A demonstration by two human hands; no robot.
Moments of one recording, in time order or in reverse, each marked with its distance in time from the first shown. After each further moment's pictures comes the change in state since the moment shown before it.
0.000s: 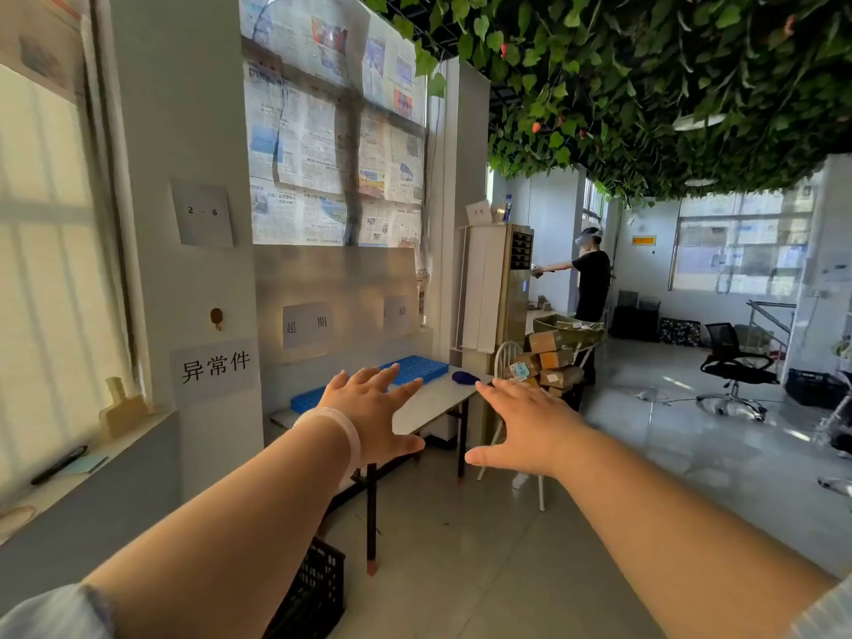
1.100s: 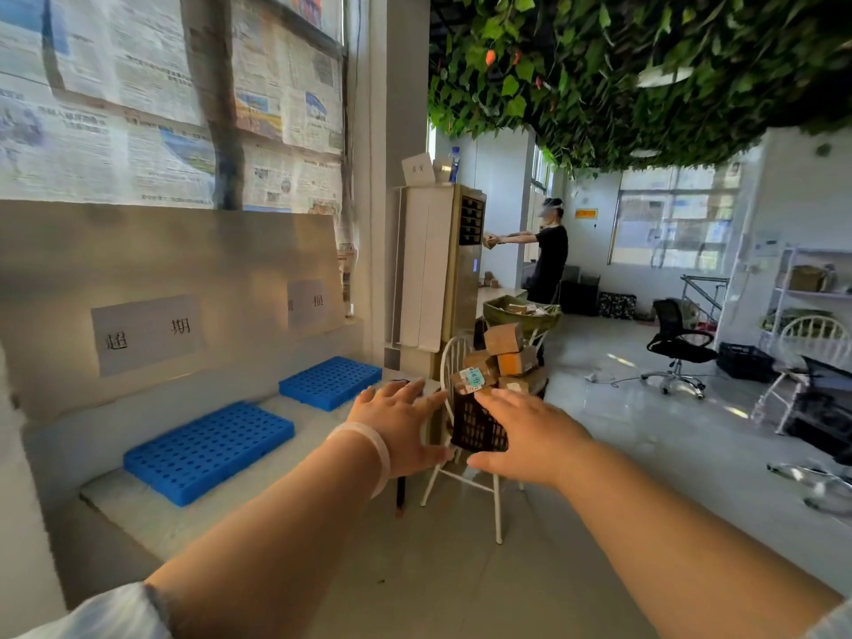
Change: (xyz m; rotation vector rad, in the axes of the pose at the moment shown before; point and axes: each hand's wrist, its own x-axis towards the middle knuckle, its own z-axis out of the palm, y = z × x) left_hand 0.534 0.041 0.149 -0.150 -0.049 0.219; right_hand 0.424 0.278 0.102 0.031 -0.046 0.182
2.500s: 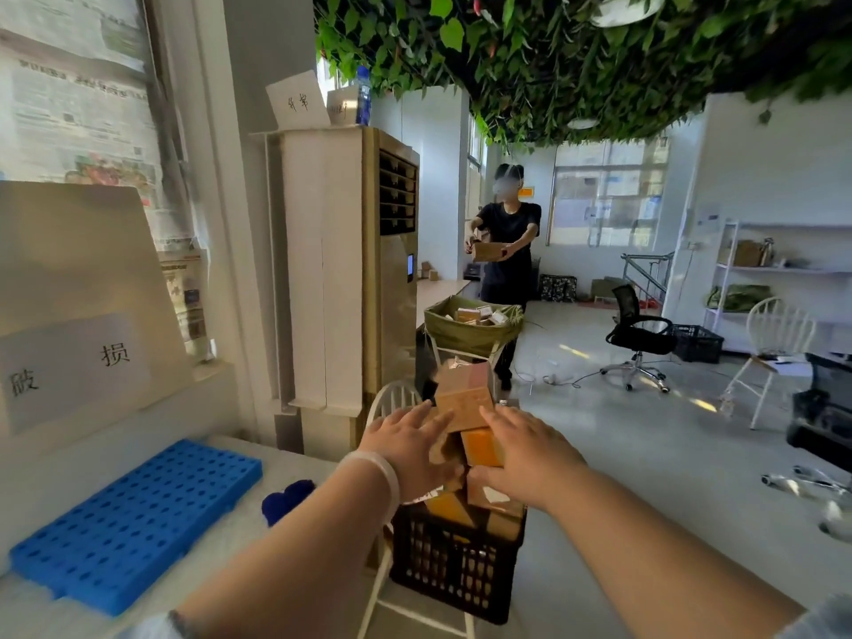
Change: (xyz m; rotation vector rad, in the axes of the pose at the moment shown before) left_hand 0.731 -0.085 0.165 -0.160 -0.088 0.159; right_hand 0.629 0.327 0.108 0.106 -0.022 0.276
